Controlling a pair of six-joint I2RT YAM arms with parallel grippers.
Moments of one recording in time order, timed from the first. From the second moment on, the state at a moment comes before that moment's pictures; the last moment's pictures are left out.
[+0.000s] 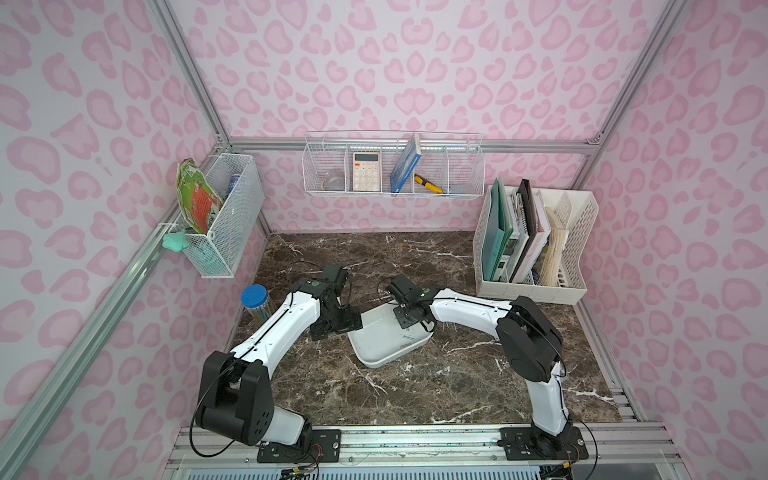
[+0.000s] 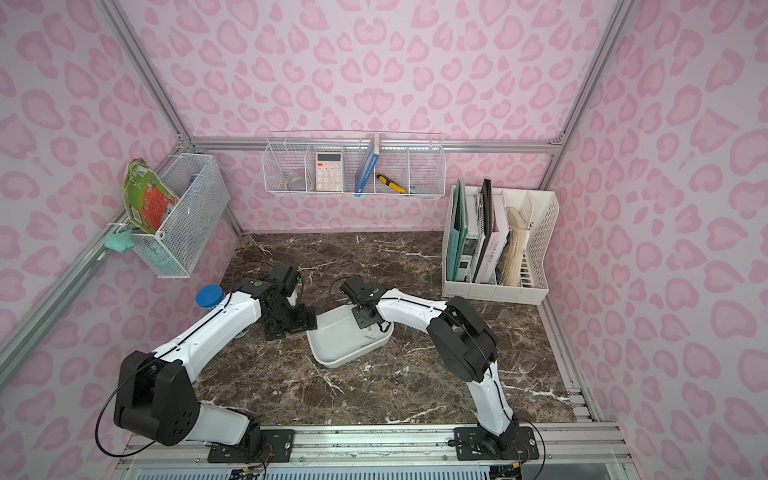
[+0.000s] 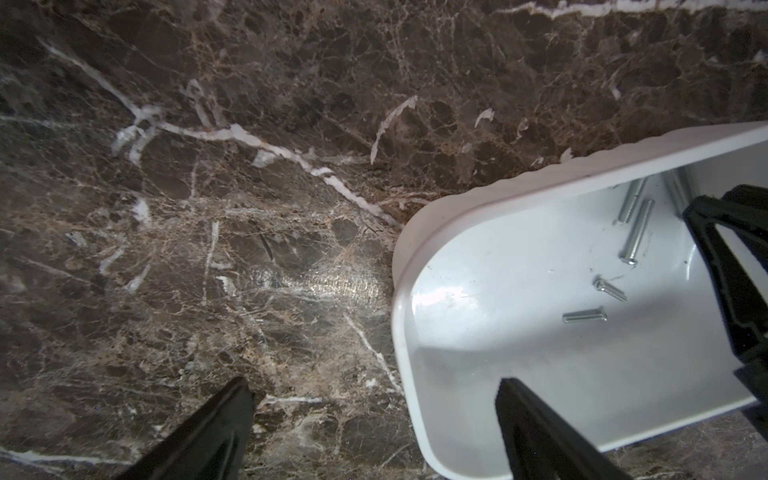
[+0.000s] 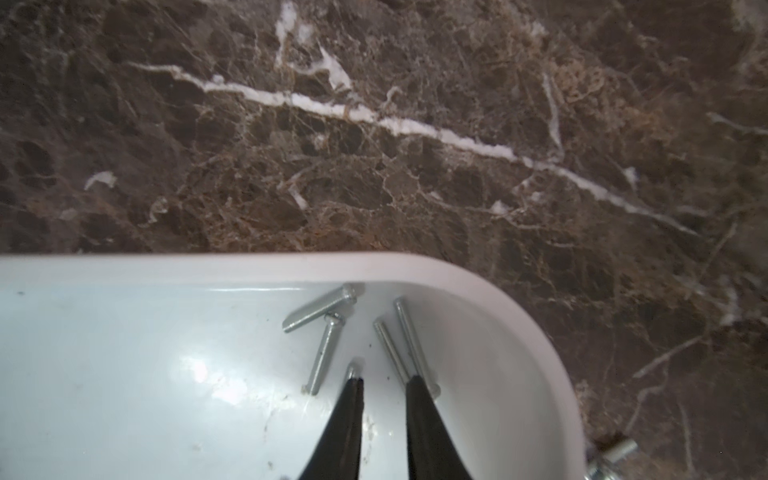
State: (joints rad) left arm -0.27 1.46 1.10 -1.02 0.07 -0.49; right arm 0.89 2.07 1.50 -0.58 0.25 0.31
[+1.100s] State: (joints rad) left arm -0.27 1.50 1.11 -1.02 0.08 -0.49; right arm 0.89 2.01 1.50 -0.58 0.22 0.29
